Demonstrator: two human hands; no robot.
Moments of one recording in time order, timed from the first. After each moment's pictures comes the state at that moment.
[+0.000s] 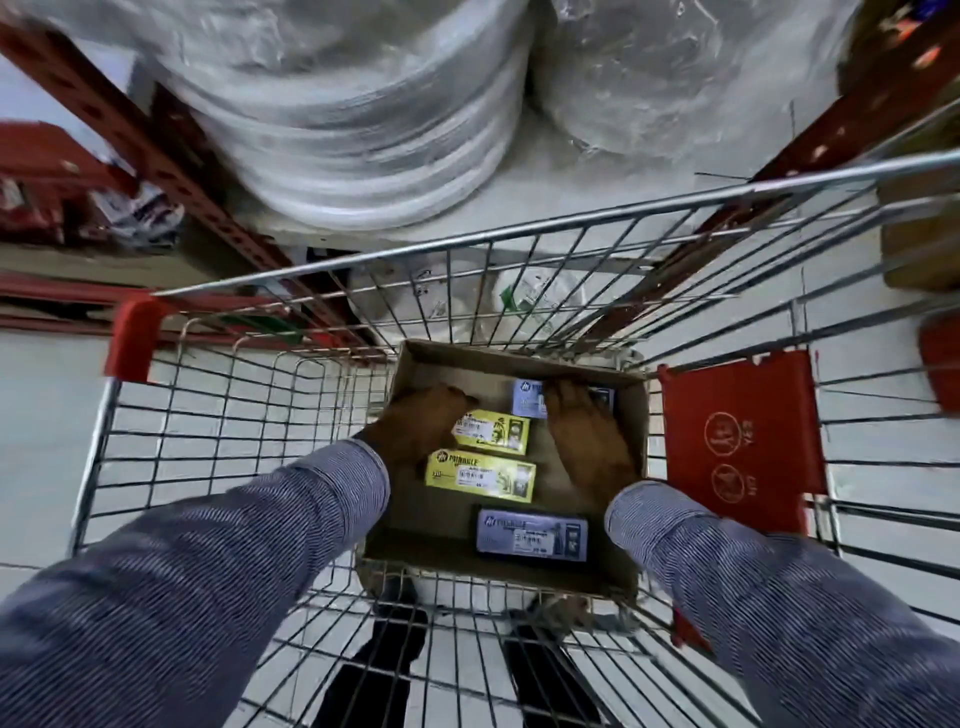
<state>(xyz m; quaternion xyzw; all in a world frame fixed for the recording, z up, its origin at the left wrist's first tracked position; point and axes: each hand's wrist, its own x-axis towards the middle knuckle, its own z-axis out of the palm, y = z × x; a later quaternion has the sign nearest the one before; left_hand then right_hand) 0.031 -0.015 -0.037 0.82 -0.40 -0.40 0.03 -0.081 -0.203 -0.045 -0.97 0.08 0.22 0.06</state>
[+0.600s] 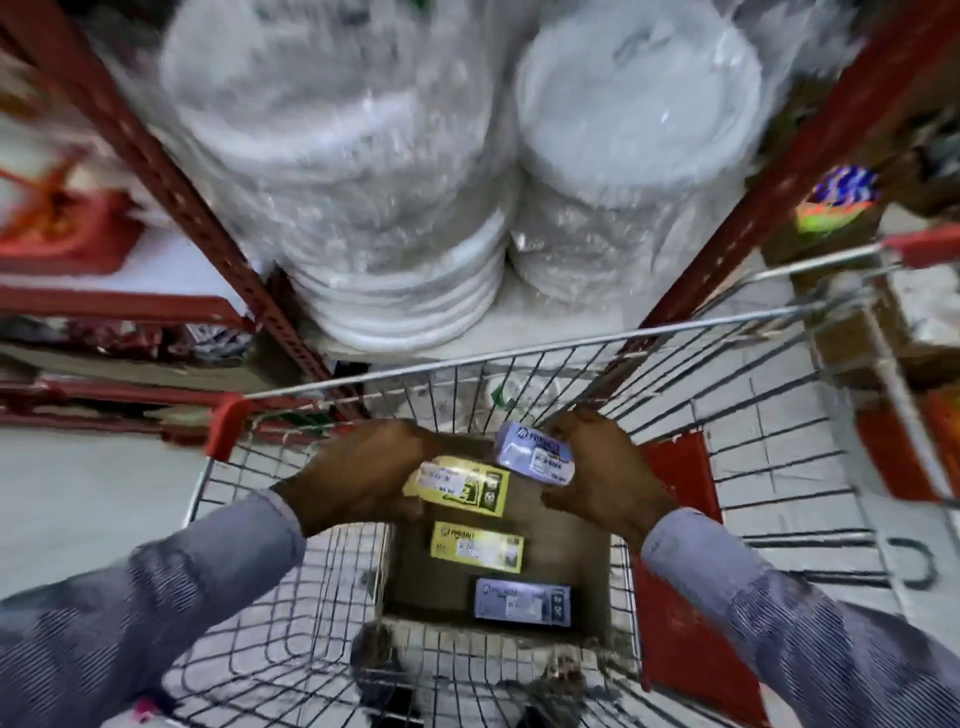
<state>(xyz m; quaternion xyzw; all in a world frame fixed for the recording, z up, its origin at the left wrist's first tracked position) 0.038 0.032 0.177 0.84 -0.50 -0.22 0.05 -0.068 -0.213 0.156 -0.96 0.07 0.13 0.23</state>
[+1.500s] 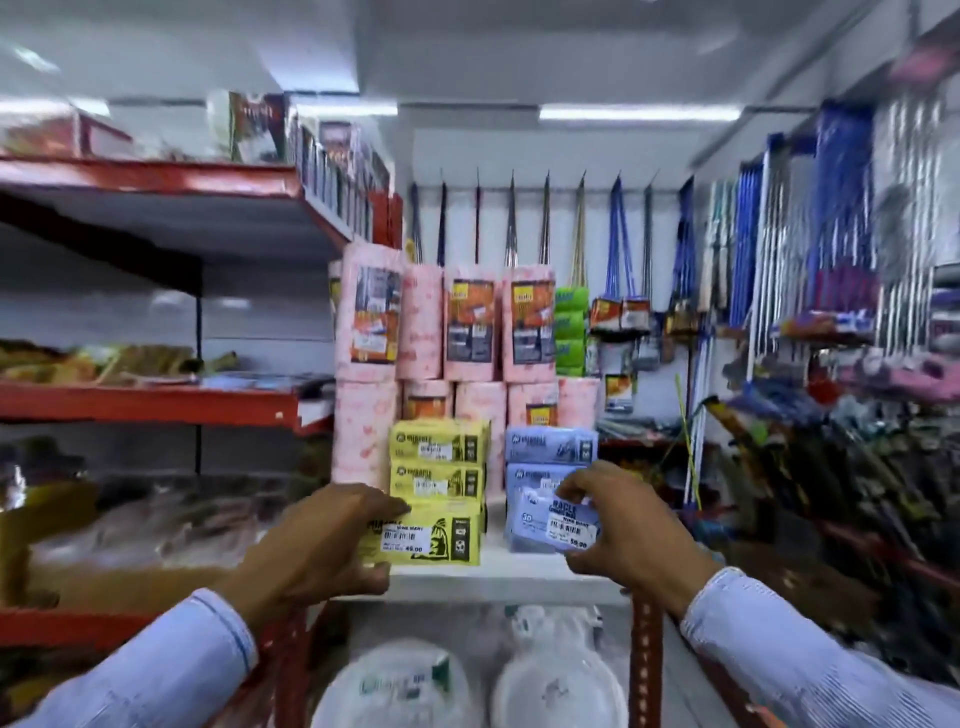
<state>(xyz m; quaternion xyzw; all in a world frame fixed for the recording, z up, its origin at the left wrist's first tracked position) 0.086 0.079 0.686 0.86 -0.42 0.27 0.12 -0.039 -0.213 0.697 -0.95 0.00 -0.31 0.08</state>
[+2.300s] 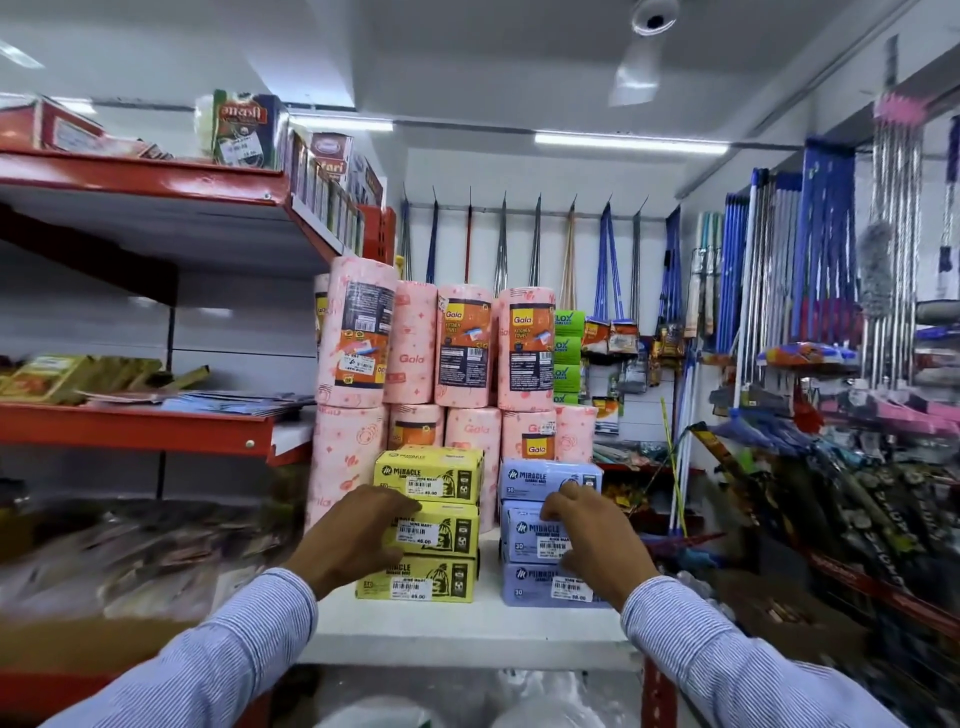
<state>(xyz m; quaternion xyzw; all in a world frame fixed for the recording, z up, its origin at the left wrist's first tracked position) 0.181 0.015 0.691 0.86 -0.41 0.25 0.17 0.066 -0.249 0.687 -0.94 0.02 -0.33 -0.05</state>
